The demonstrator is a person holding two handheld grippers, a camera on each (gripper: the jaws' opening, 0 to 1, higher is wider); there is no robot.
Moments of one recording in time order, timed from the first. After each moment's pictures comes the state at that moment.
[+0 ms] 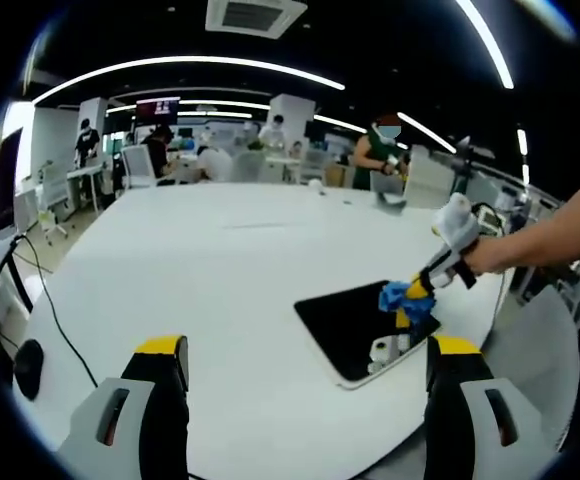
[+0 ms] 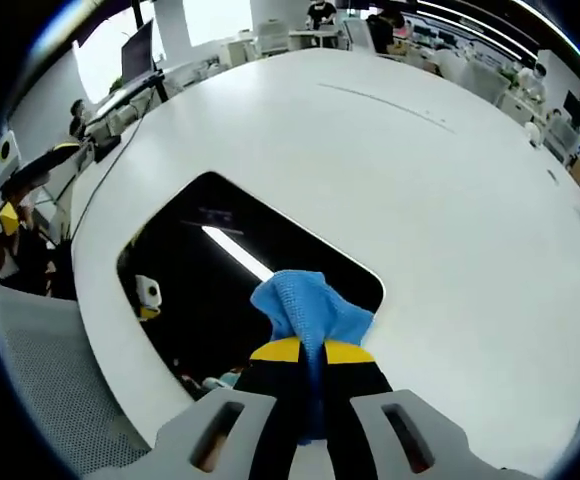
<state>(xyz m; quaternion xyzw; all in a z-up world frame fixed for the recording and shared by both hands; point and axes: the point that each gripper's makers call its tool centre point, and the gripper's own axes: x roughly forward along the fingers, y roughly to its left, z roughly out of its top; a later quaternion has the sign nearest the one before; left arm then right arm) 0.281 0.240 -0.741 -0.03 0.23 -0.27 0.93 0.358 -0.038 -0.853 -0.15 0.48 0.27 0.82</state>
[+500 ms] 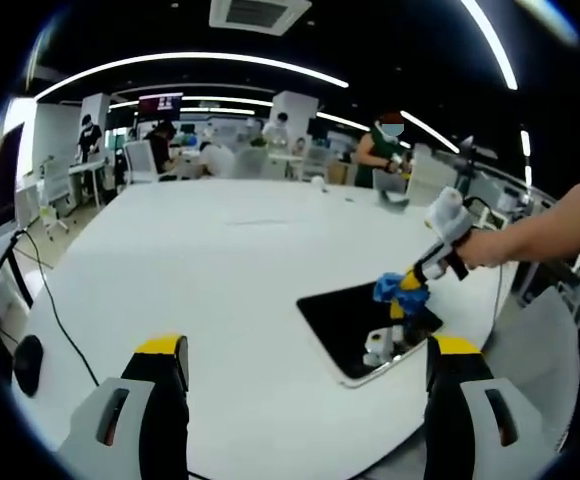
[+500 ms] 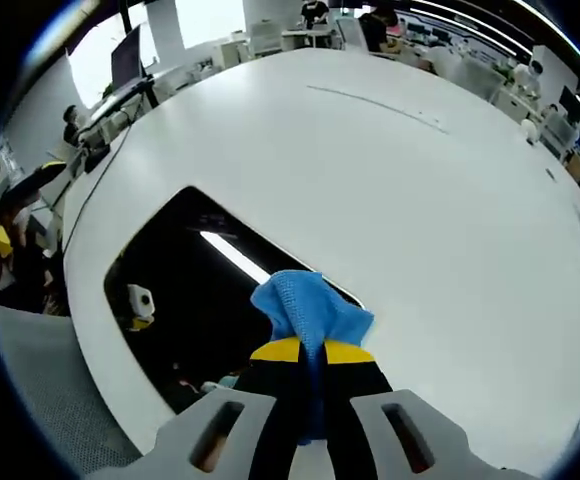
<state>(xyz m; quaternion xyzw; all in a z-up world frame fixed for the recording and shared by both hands) 0.282 0.242 -0.744 -0.03 0.24 -0.27 0.93 0.380 -0.041 -0.854 -0.15 0.49 0.26 0.82</state>
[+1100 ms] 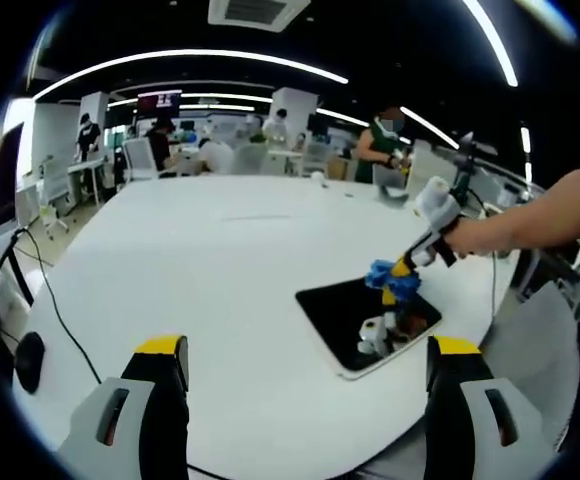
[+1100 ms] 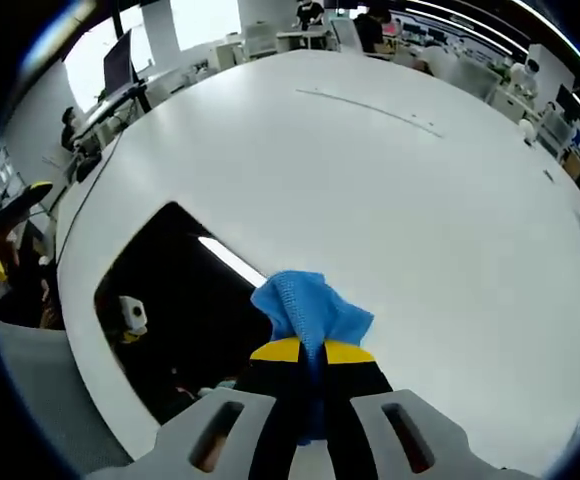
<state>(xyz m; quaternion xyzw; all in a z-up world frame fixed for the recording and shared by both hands) 0.276 0.243 -0.749 -0.02 0.25 -0.27 0.93 0.401 -0.042 -0.853 -0.14 0.49 0.26 0.82</state>
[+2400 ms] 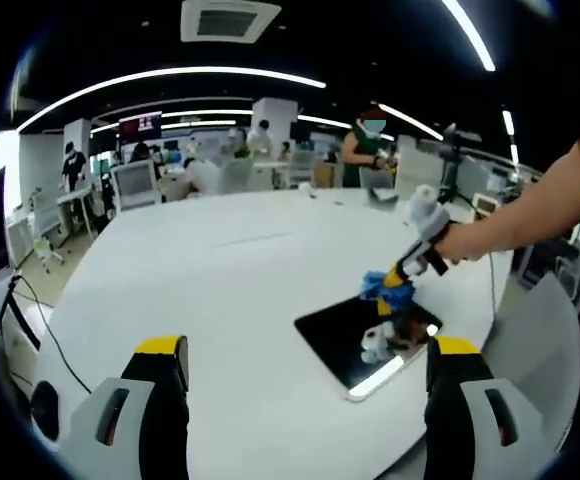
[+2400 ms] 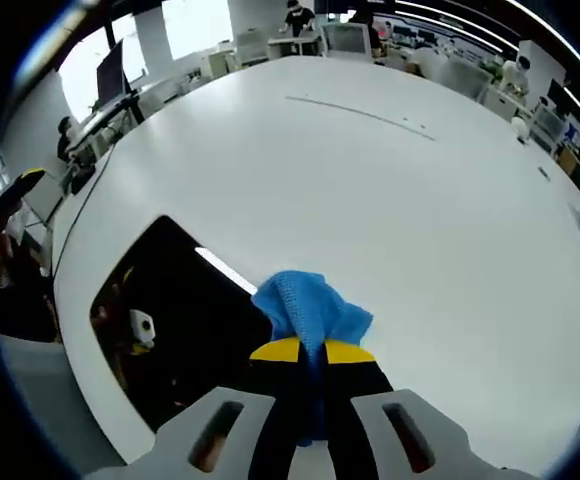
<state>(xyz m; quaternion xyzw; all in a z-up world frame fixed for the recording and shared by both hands) 0.294 0.232 -0.721 0.02 0.22 -0.29 0.93 0.413 -0.042 -0.848 -0.14 0.45 0.24 0.85</state>
